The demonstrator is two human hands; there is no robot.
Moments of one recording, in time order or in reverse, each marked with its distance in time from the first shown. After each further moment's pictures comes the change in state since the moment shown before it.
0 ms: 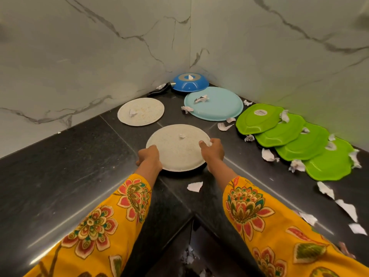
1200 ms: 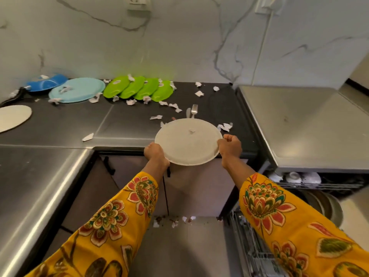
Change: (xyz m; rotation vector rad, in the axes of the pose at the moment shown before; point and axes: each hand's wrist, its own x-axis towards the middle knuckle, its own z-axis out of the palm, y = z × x) left_hand -0.352 -0.242 -0.106 0.134 -0.779 -0.077; right_hand -0.375 0.226 -0.311 0.414 0.907 0.264
